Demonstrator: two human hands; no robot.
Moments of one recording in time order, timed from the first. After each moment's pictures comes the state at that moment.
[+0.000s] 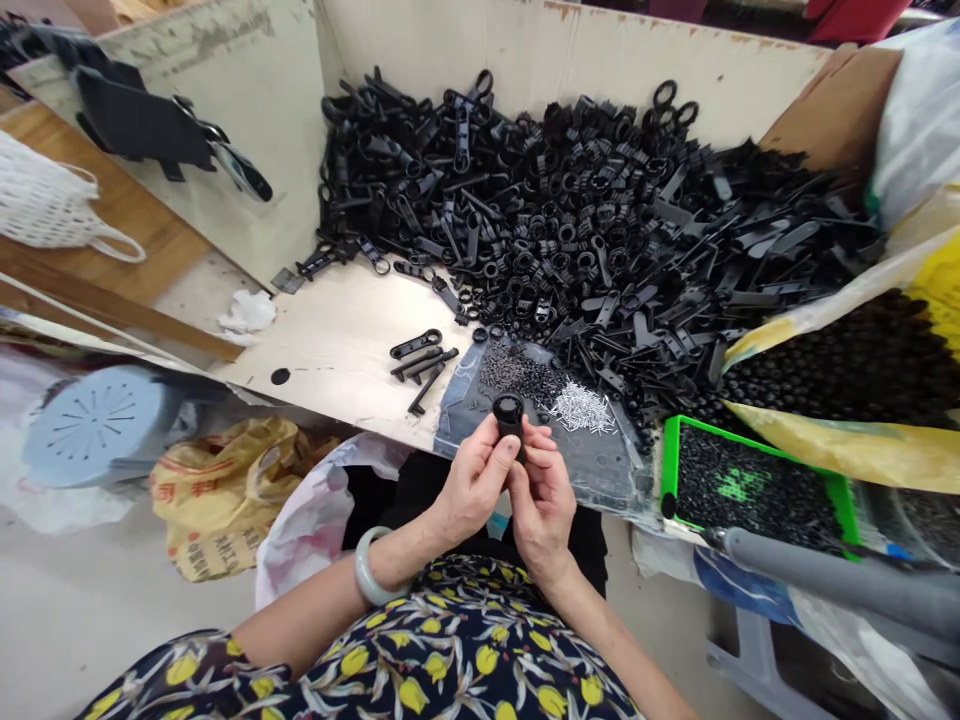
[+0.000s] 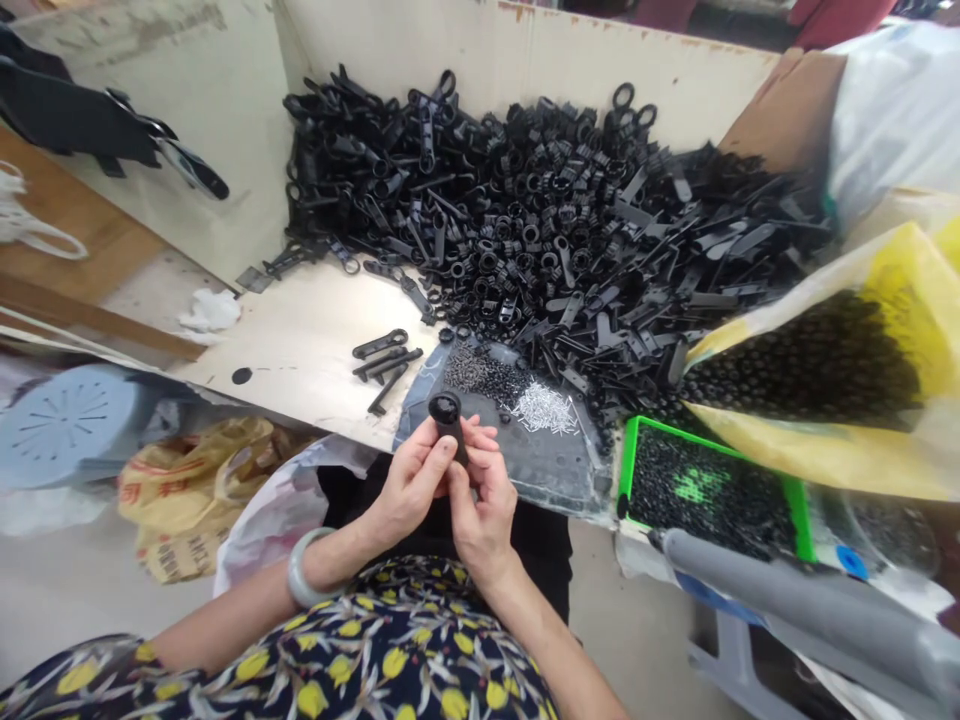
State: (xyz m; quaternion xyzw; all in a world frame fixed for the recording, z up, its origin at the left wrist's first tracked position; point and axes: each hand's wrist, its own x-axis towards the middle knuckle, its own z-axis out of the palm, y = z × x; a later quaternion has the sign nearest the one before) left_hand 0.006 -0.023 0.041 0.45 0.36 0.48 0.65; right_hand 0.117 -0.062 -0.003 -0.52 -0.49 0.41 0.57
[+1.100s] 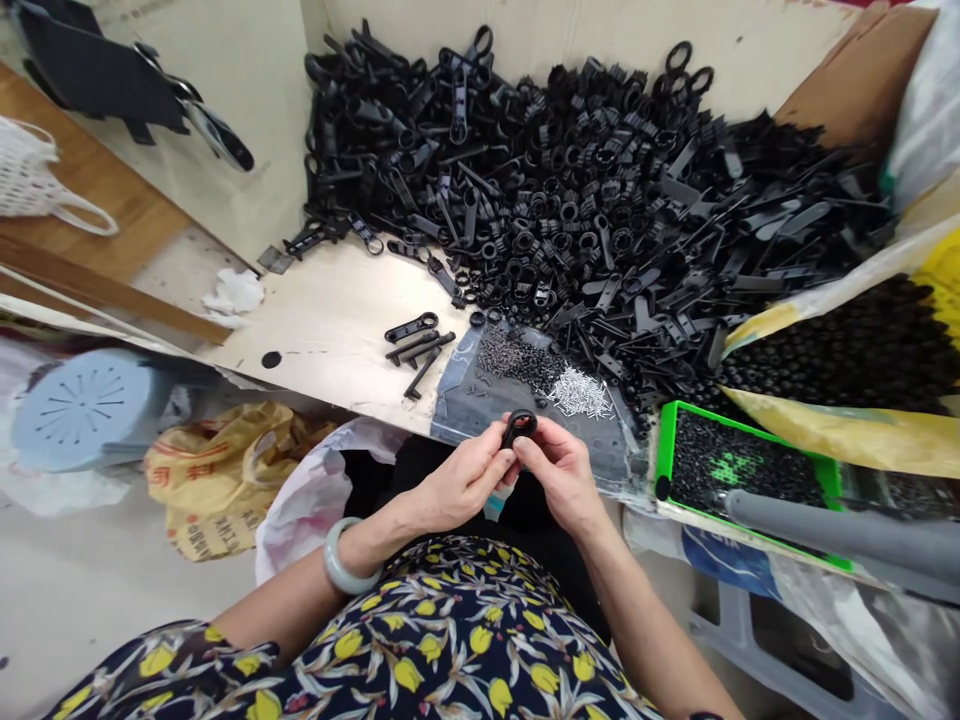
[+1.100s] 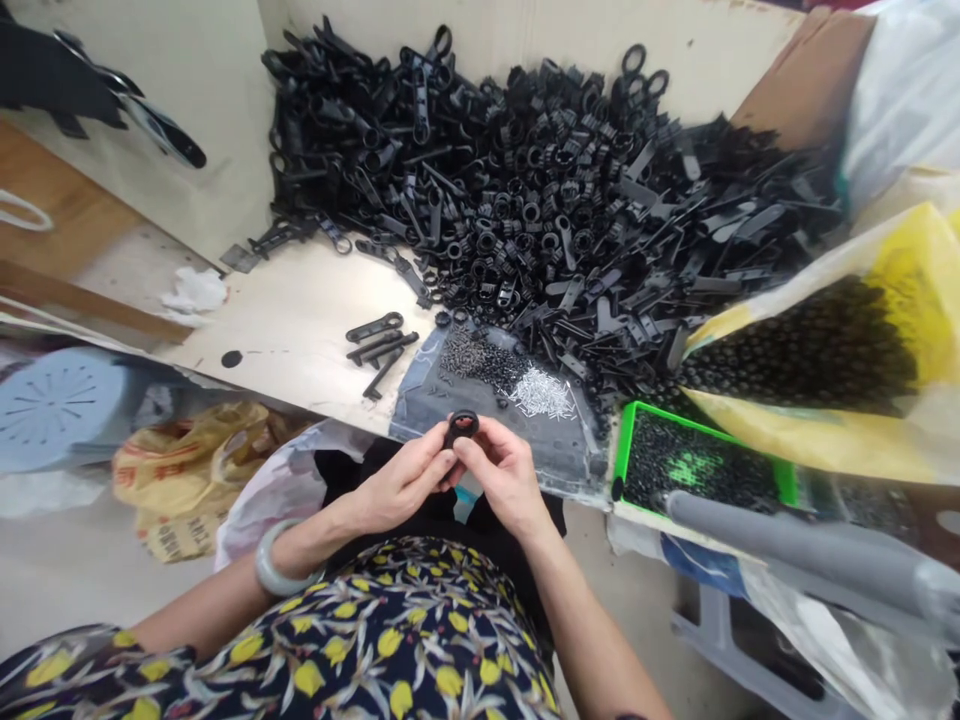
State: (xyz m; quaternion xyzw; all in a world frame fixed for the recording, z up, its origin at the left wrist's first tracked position) left_hand -0.022 -0.027 0.037 0.64 0.40 0.27 0.60; right_hand 0.154 -0.035 0.018 -0.43 -0.41 0.66 0.46
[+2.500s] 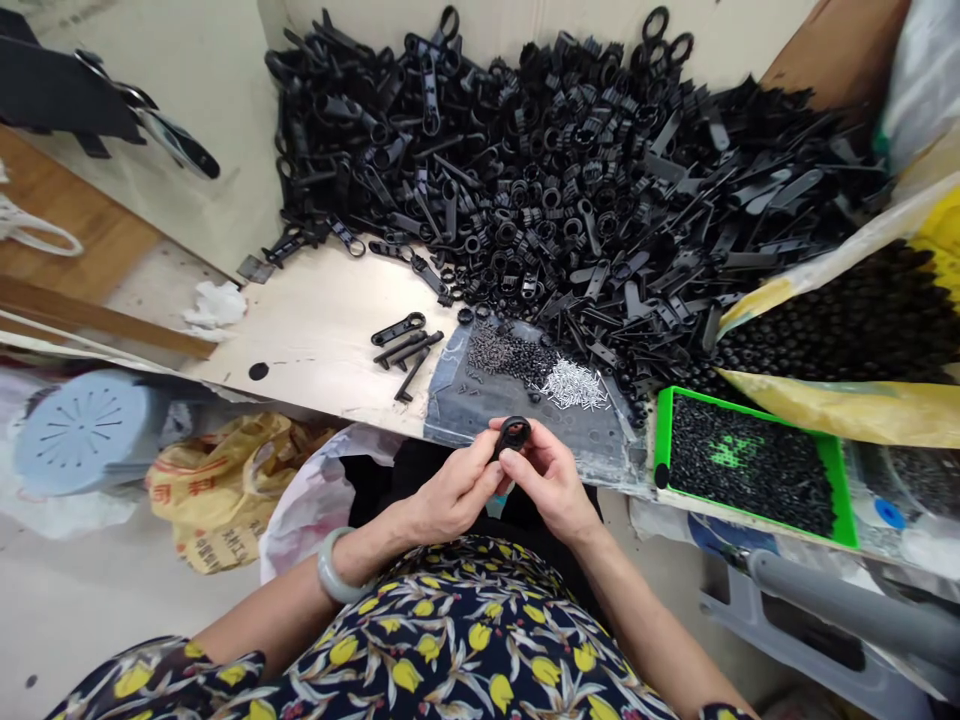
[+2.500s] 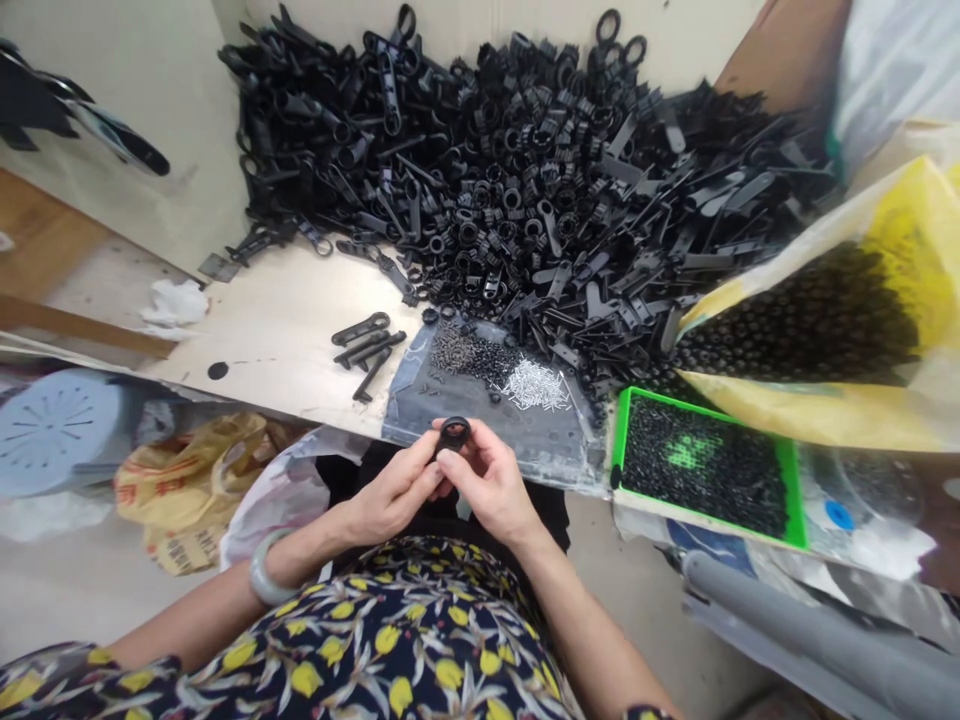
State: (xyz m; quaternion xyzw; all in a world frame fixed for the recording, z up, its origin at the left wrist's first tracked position) left_hand -0.025 -0.035 0.025 0.69 0.35 0.28 0.56; right_hand 0.147 -0.046 0.031 -0.41 -0.40 0.68 0.45
